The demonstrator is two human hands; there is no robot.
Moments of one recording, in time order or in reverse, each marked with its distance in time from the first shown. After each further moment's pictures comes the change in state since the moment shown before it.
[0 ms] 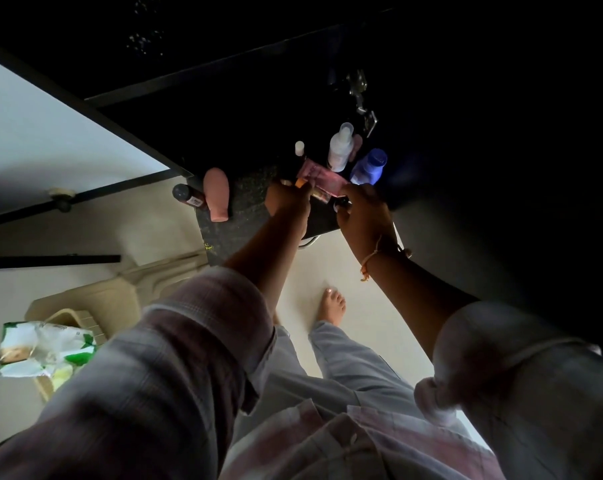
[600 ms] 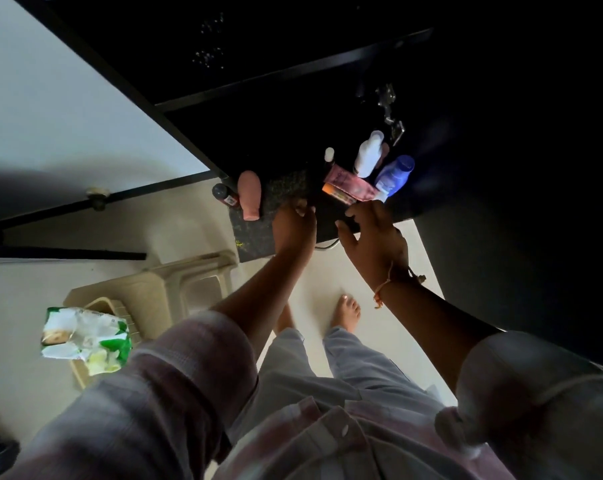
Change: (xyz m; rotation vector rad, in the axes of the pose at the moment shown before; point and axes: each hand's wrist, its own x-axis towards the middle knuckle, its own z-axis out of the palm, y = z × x) left_hand -0.045 -0.012 -0.074 0.413 0.018 0.369; right_hand -0.049 -0.034 0.006 -0.044 0.187 -0.145
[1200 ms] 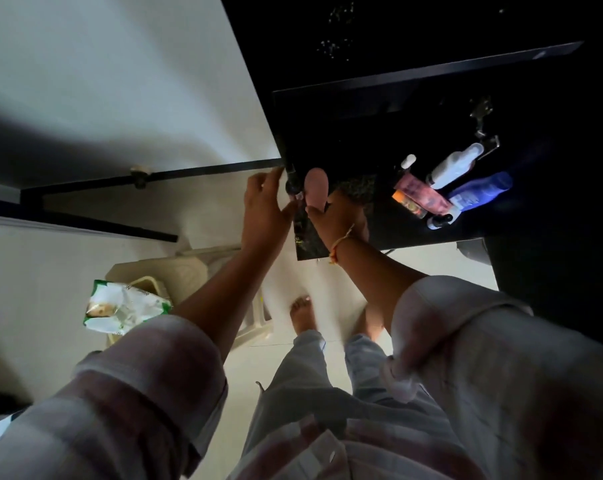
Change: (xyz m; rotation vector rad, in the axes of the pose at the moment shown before) left_hand 0.050 -0.079 -0.146 0.087 0.102 0.292; right_hand 0.052 -0.144 0.102 0.116 -0.315 0.252
